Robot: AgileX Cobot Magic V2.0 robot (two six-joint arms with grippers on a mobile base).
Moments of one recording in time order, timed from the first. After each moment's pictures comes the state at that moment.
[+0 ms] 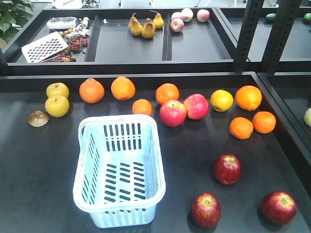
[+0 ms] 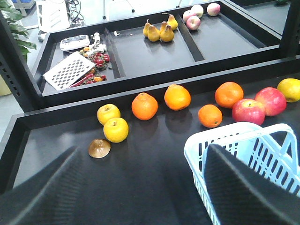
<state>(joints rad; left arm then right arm) -0.45 0.66 -1.09 0.39 0.94 -0.26 -0.01 0.15 -0.35 0.03 0.38 -0.03</state>
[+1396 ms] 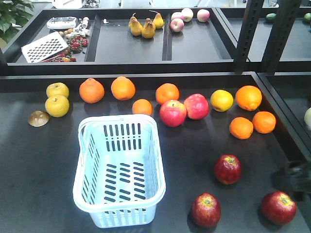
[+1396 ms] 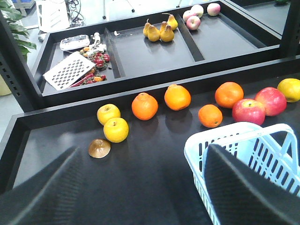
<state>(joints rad) -0.45 0.66 -1.09 0.39 0.94 -0.26 0.04 0.98 -0.78 0.15 0.92 -0.21</state>
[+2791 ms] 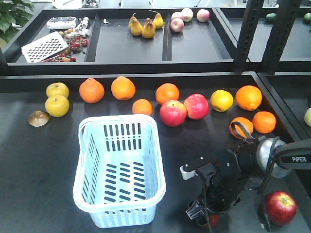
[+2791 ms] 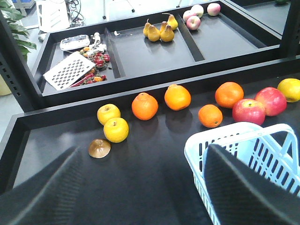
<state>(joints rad) -0.45 0.66 -1.09 0.39 0.94 -0.26 0.42 1.96 -0.90 0.13 0.53 -0.23</state>
